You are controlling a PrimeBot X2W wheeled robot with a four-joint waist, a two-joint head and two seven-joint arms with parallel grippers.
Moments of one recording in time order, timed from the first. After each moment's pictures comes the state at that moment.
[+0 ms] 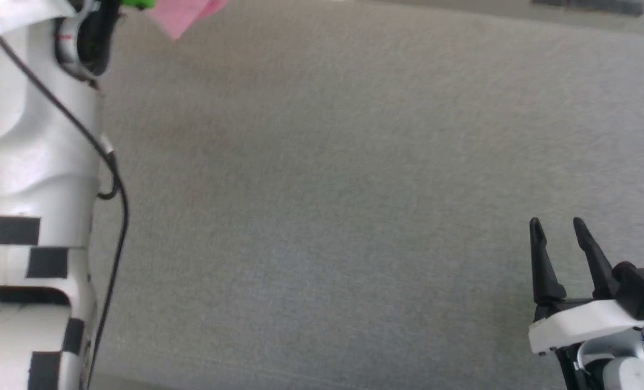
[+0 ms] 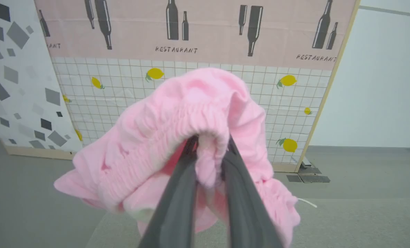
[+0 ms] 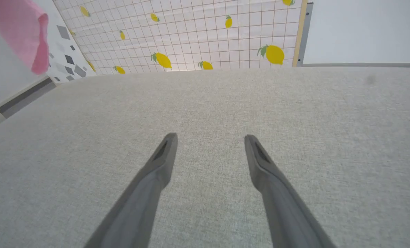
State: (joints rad) left arm -1.16 0.26 -0.19 0.57 -0.47 -0.12 0.14; right arm -0.02 -0.05 -0.10 0.02 0.16 0.13 -0.12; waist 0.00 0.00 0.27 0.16
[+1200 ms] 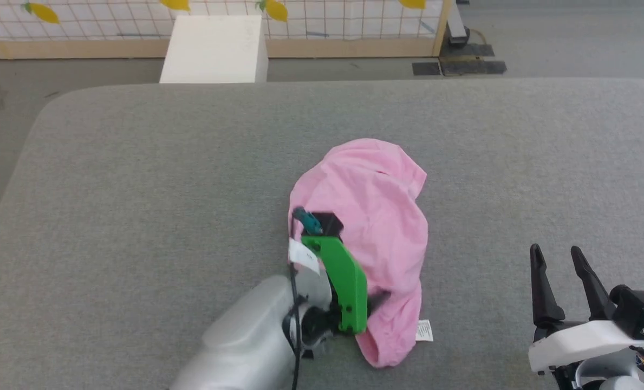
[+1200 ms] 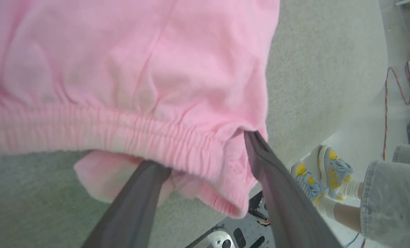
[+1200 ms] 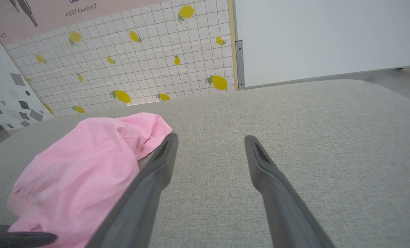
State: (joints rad) left arm -0.60 0.05 -0.83 0.62 -1.02 0.05 0.53; right arm 0.01 -0.05 -0.11 0.13 0.20 0.13 -0.17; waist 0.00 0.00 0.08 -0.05
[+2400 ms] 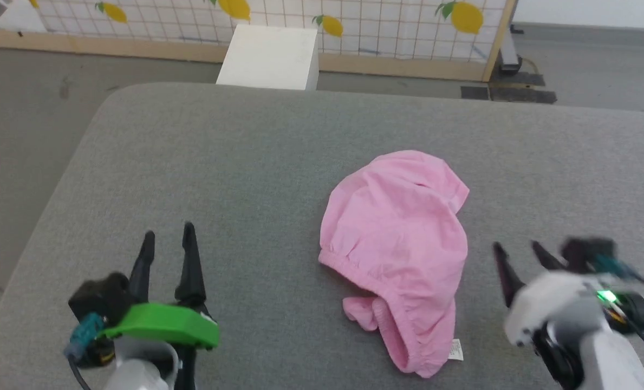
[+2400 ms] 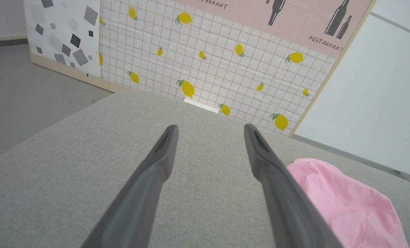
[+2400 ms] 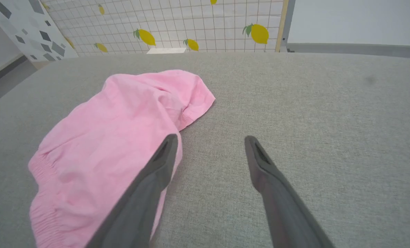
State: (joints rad) left arm -0.08 0.22 -0.22 0.07 -0.57 0.15 -0.26; right arm -0.12 -0.05 -0.08 0.21 0.15 0.13 0.18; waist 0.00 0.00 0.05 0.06
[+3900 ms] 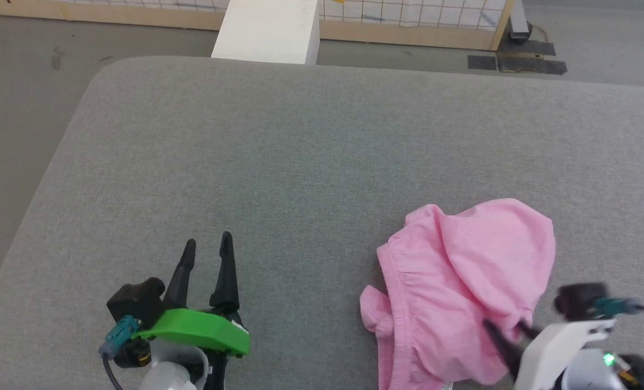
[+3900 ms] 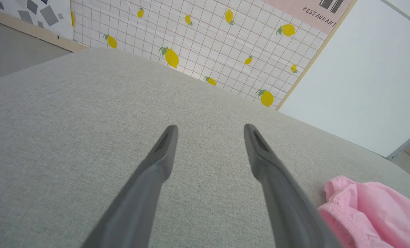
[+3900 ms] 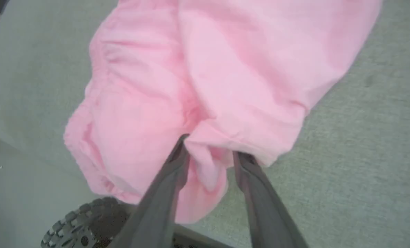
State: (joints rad) left arm -0.09 0.05 -0.14 0.18 -0.47 -0.03 -0.26; right arm 0.14 -0.06 -0.02 -0.14 0.32 0.13 0.68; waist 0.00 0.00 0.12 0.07
